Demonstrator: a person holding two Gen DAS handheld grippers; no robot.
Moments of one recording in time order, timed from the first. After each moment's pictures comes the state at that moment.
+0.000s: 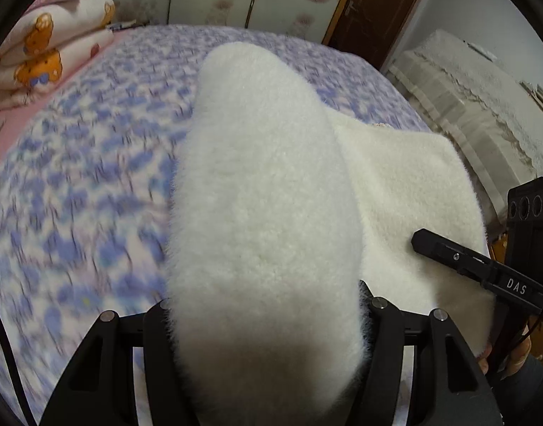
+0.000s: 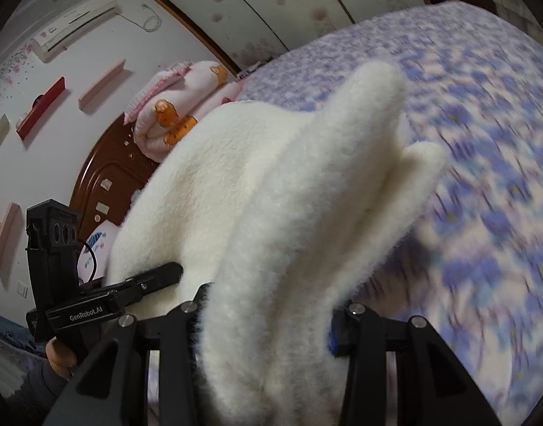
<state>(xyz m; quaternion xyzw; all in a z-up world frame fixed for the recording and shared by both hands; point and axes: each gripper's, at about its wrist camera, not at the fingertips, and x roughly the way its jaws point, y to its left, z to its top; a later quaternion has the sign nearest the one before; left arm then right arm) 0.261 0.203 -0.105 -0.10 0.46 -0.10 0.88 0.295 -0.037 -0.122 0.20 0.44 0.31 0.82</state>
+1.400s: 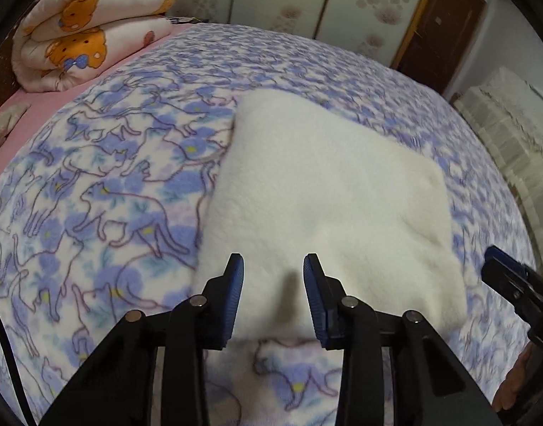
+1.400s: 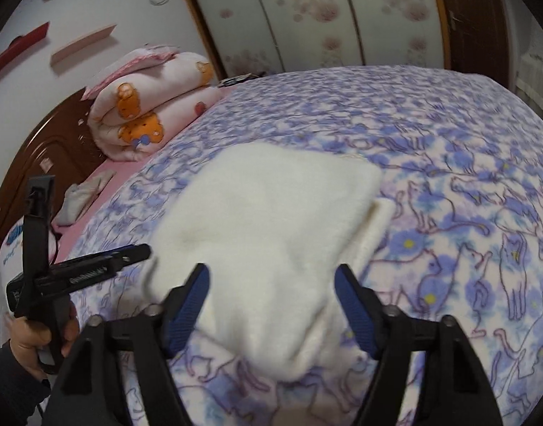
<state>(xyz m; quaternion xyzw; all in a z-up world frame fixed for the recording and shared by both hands) 0.408 0.315 -0.199 -0.10 0.46 0.00 0.88 0.407 0.078 -0.162 0.03 0.42 0.25 0.87</state>
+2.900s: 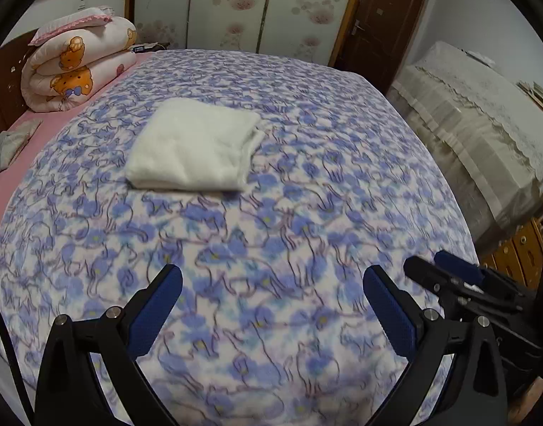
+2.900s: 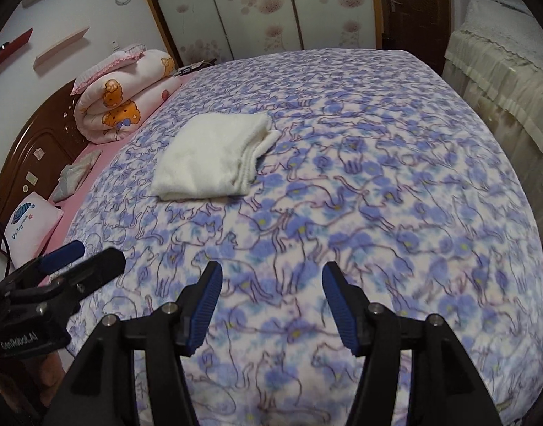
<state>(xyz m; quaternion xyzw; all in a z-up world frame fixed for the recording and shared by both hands) 0.097 0.078 -0.035 -0.08 0.44 -0.05 0.90 0.137 -0.118 -0.042 0.04 0.46 0.13 0.88</state>
